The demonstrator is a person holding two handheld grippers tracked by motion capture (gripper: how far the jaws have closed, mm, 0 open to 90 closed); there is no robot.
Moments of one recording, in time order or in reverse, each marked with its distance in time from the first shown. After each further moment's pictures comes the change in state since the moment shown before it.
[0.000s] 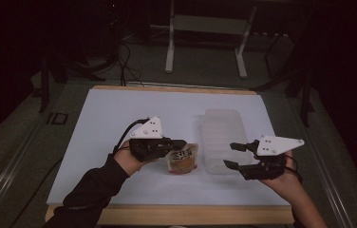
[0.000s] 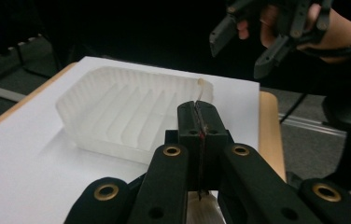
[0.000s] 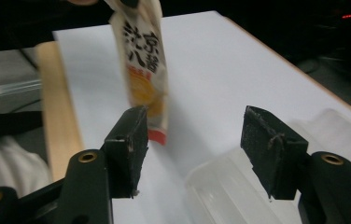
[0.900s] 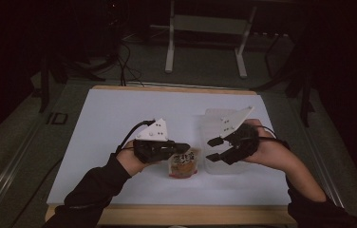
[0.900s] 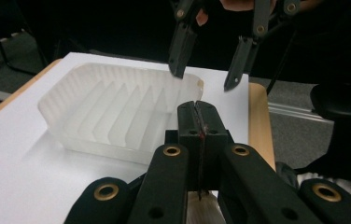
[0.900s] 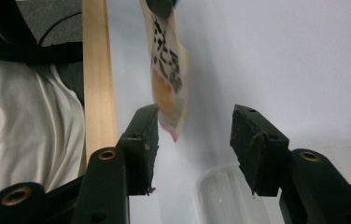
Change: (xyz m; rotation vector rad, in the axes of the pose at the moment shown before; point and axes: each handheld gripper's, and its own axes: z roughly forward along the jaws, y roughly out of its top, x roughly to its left) left arm -0.005 0.006 0.008 0.030 -0.042 0.025; right arm -0.012 0.073 0.054 0.375 0.240 -0.162
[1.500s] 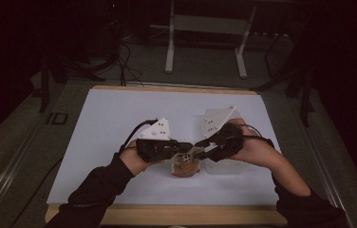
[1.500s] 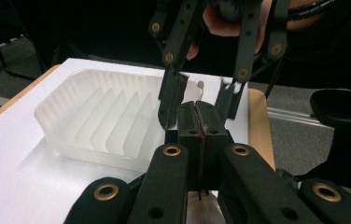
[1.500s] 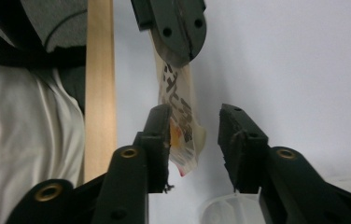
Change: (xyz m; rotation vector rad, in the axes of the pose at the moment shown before) left arm 0.001 0.002 0.006 -0.028 0.001 0.000; right arm -0.002 0.020 0.027 0.013 0.032 -0.041
